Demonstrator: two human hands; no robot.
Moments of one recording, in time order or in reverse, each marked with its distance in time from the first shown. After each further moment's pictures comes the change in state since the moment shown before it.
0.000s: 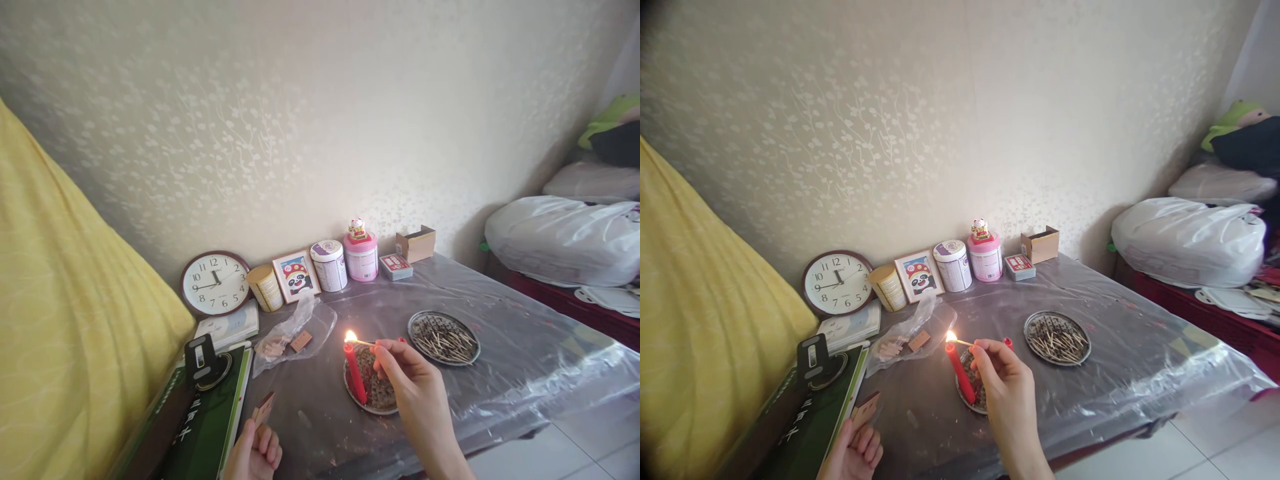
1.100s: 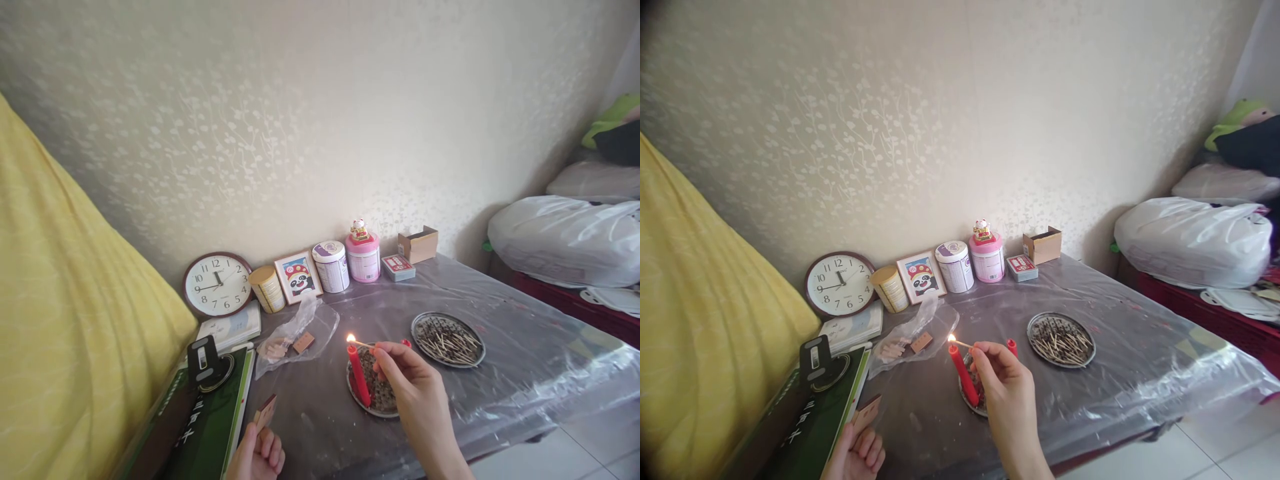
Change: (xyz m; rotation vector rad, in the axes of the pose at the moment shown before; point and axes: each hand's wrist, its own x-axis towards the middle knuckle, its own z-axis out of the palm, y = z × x) left_hand 0.006 -0.001 -0.008 -0.012 -0.035 -0.028; right_hand -0.002 -0.002 0.007 0.083 0.019 0.034
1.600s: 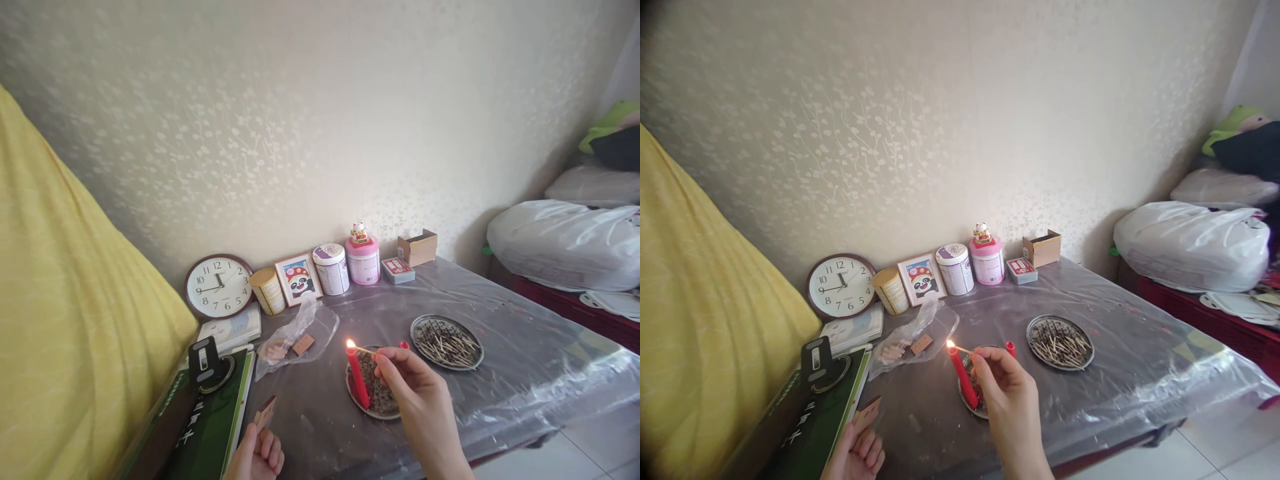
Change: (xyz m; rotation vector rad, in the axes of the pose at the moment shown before) left_hand 0.001 -0.001 0.000 -0.013 0.009 0.011; right_hand -0.005 -0.001 -0.008 -0.033 -0.050 -0.076
